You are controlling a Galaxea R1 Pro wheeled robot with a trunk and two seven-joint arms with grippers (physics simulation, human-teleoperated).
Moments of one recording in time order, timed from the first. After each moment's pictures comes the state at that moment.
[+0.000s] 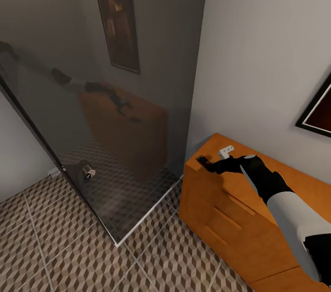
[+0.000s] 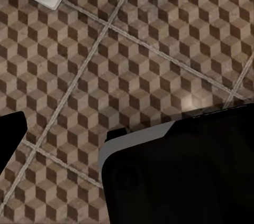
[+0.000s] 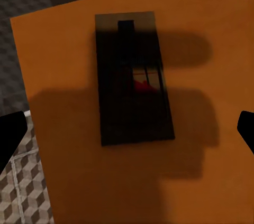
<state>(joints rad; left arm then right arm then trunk) -0.22 -0.02 -0.47 0.07 0.22 -0.64 0.05 -0.99 -0.21 0.22 -0.68 0.10 0.47 0.56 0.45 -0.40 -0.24</state>
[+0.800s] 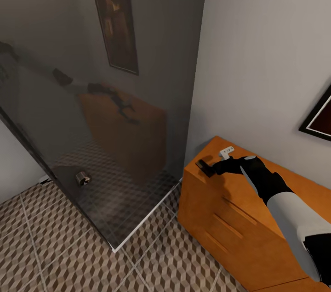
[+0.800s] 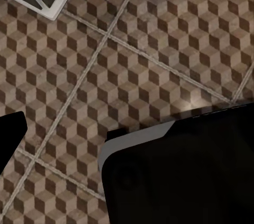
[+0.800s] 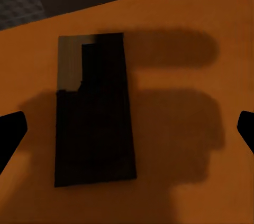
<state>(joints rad) -0.22 -0.02 -0.47 0.07 0.22 -0.64 0.05 -0.99 -0.21 0.22 -0.66 0.10 0.44 0.56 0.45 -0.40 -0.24</state>
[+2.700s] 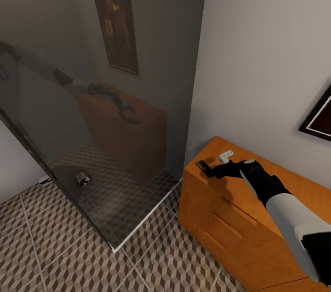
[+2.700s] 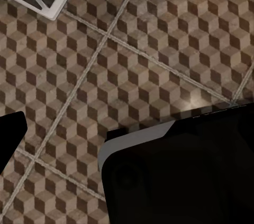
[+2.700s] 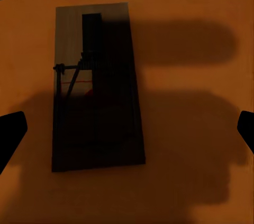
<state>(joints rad) -0.22 -0.02 -0.47 0.07 0.22 -0.63 0.05 -0.99 -0.21 0.22 -0.59 0.10 0.40 0.55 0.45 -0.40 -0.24</state>
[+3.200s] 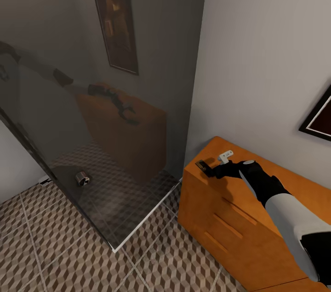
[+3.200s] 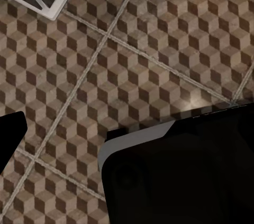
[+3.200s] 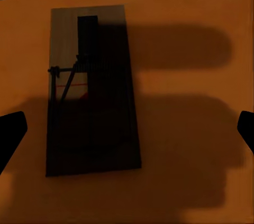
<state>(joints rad) -0.22 -0.02 -0.47 0.07 0.22 -0.63 0.05 -0.99 -0.20 0.22 -0.58 0.11 0.38 0.53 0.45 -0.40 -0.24</state>
